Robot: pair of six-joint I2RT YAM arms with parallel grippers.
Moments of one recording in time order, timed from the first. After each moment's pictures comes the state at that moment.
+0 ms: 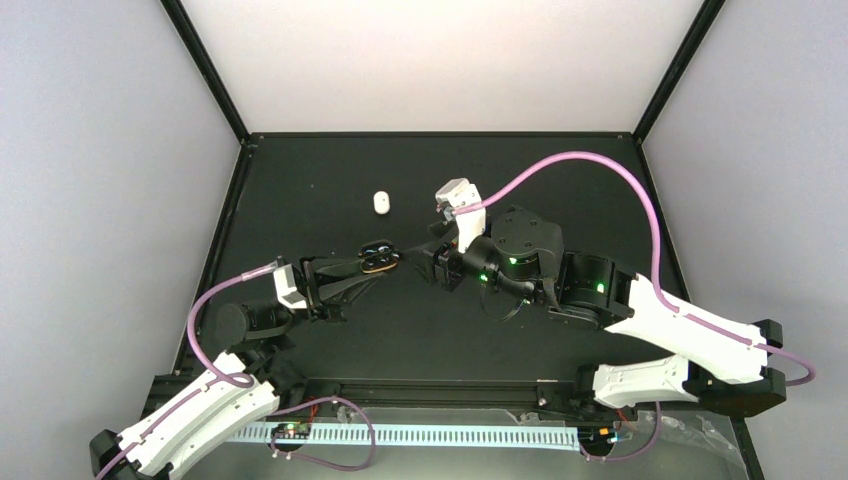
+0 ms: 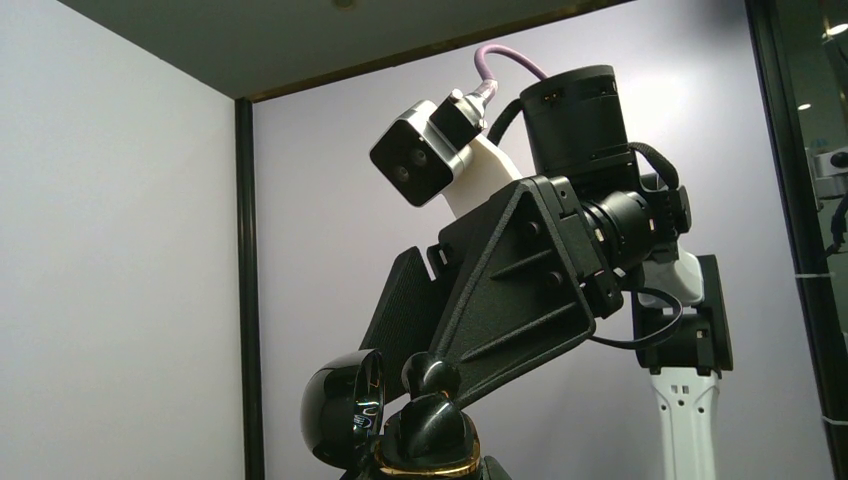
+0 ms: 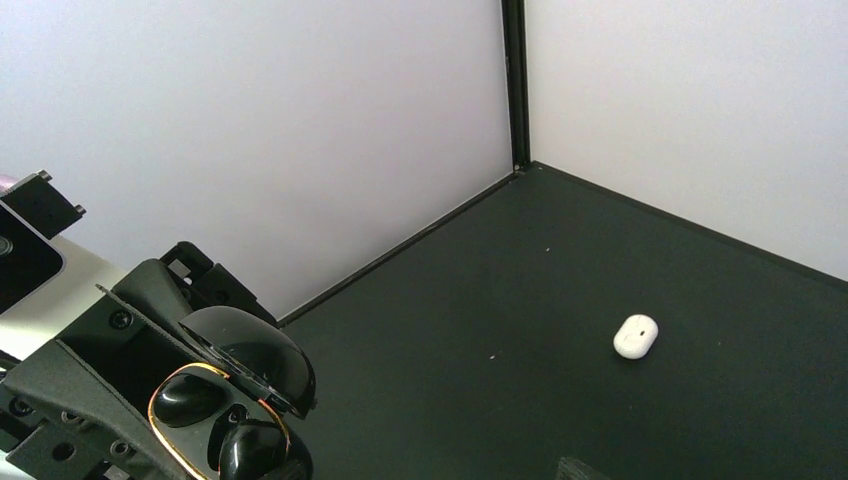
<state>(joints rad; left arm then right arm) -0.71 0.50 0.37 0.80 0.48 -0.26 1.26 1.16 1.45 -0.53 0.28 0.29</state>
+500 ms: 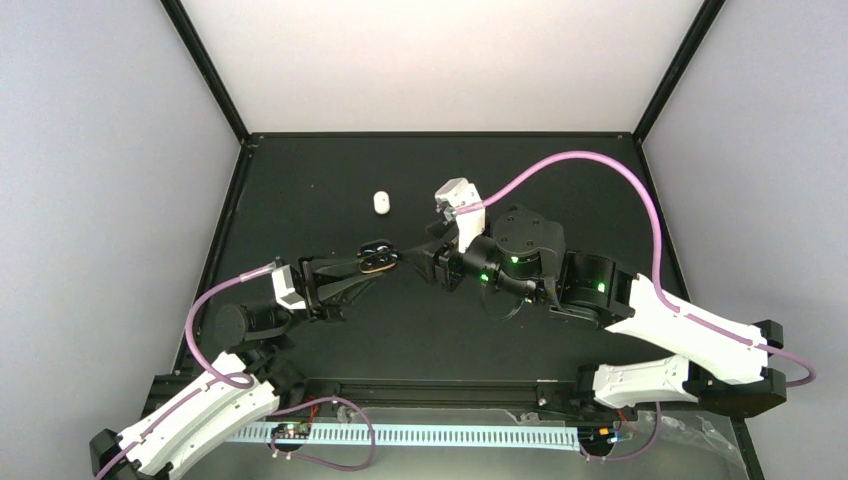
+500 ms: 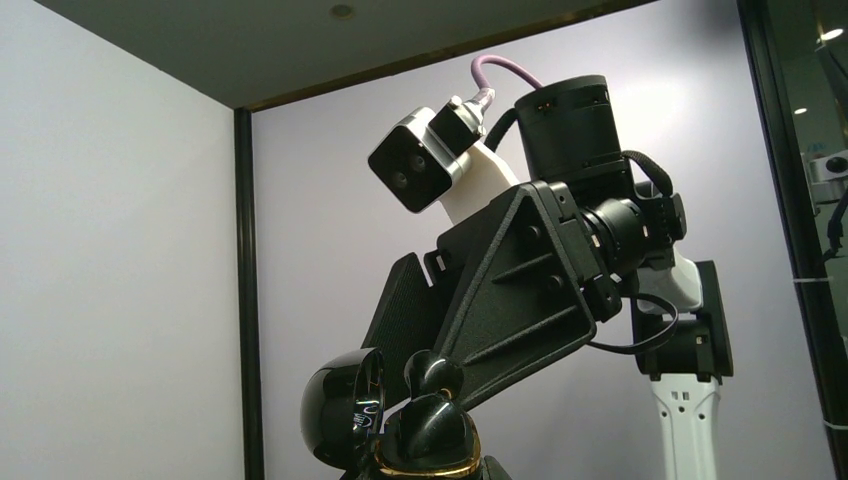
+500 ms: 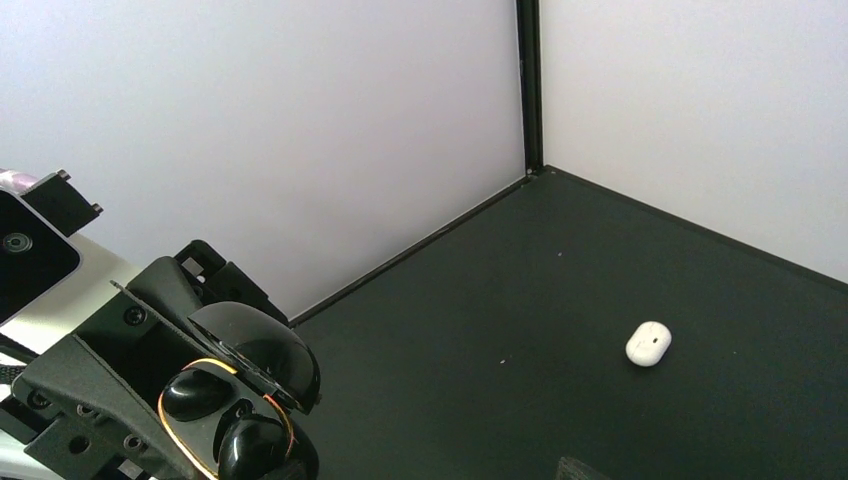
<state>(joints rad) -0.71 0.50 0.37 0.82 0.48 -0.26 1.26 1.16 1.45 -0.52 0.25 0.29</state>
